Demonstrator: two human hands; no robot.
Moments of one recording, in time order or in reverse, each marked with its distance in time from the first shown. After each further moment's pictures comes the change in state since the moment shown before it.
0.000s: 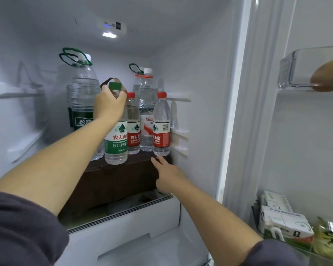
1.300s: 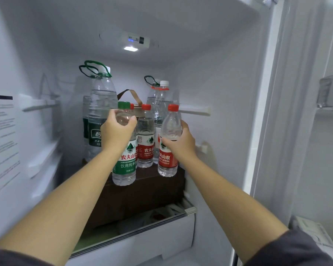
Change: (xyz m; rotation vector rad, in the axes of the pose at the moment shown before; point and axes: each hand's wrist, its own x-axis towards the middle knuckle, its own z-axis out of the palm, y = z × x) left_hand -0.024 -0.039 -0.012 -0.198 0.036 -0.041; right_hand 0.054 -0.028 -0.081 0.933 0.684 -0.055
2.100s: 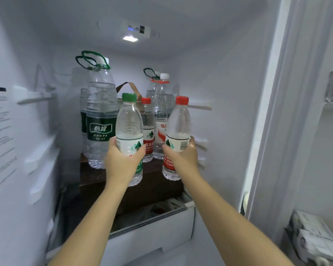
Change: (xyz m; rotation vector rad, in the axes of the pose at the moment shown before) left_hand -0.079 -0.029 0.000 -0.191 -0.044 -0.130; right_hand -0.052 0.009 0.001 0.187 0.055 0.147
